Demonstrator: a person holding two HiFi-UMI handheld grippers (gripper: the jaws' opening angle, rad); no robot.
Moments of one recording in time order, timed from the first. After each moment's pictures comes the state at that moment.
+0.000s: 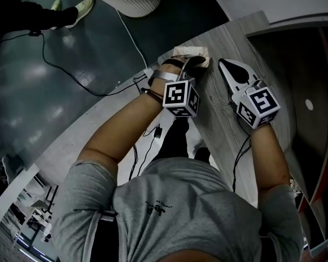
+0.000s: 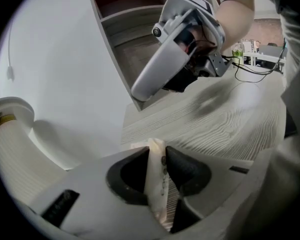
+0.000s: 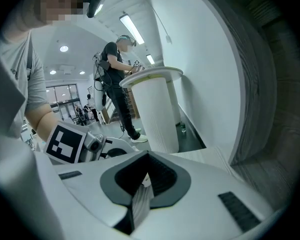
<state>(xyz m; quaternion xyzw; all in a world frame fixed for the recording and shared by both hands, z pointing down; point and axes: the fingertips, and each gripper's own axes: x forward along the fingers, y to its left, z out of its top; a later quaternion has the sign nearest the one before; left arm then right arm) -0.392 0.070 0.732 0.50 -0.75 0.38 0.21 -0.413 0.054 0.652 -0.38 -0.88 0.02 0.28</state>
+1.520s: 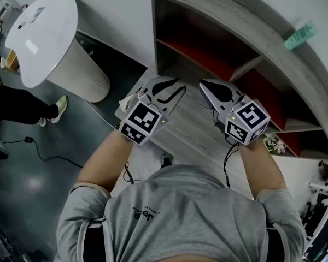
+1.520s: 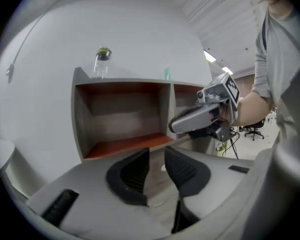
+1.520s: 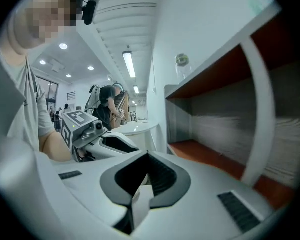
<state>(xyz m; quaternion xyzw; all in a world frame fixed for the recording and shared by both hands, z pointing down) -0.270 -0.099 0.356 0.65 -0.74 0.15 0.05 -0.254 -0.135 0.332 -0.21 -0.97 0.00 0.12</state>
